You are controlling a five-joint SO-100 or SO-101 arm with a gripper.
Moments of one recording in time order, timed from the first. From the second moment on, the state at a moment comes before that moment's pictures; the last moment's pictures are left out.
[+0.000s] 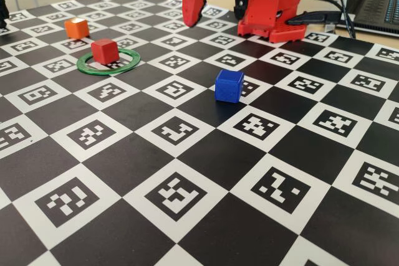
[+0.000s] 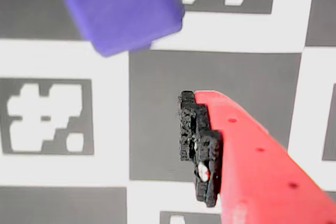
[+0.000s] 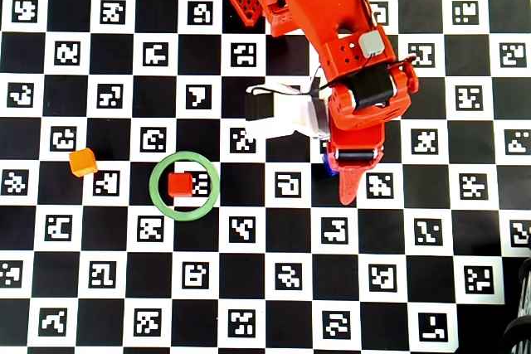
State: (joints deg) arm -17.8 94.4 97.6 80.9 17.6
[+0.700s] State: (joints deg) arm -22.3 87.2 111.5 62.1 15.5
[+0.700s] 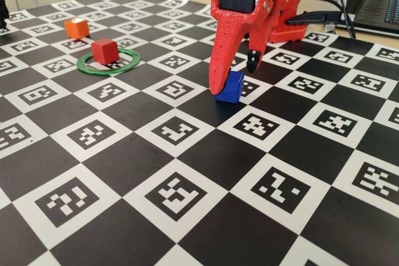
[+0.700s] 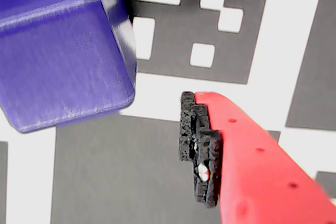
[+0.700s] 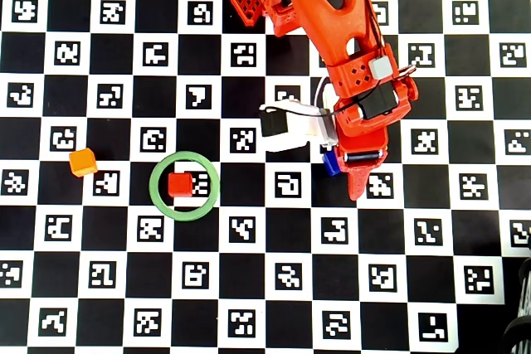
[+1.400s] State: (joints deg) arm -20.0 84.1 111.5 60.6 10.6
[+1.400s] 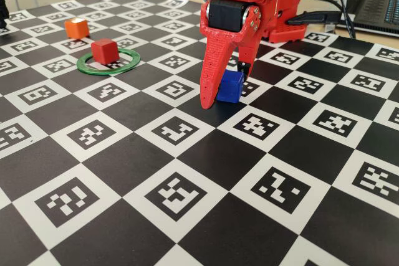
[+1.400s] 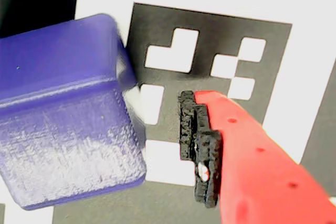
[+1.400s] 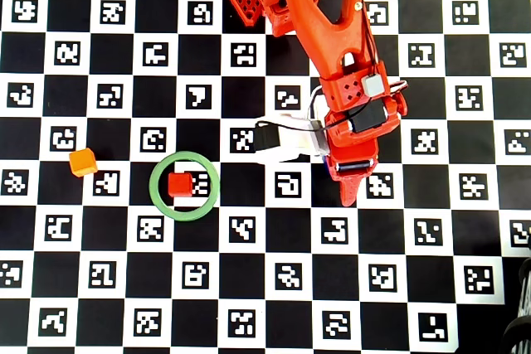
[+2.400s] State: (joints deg) arm -18.1 84.1 111.5 58.8 -3.3
